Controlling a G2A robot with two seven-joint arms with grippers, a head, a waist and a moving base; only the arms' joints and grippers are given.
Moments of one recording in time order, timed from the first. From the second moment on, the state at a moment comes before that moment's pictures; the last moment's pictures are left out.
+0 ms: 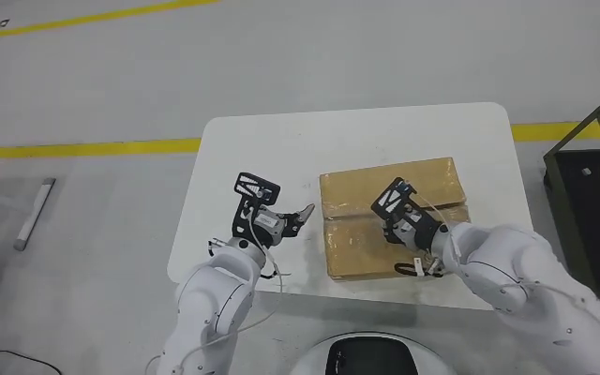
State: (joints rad) left arm 1.23 -1.29 -1.29 -2.08 1.33 -0.15 -0.72; right arm -1.17 -1.07 1.21 -2.09 -1.01 -0.15 0.96
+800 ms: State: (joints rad) left arm 1.18 -1.31 -1.16 -1.98 1.19 -0.16 -0.72; right arm -1.17 -1.07 1.22 -2.07 -1.06 -0.23 0.95
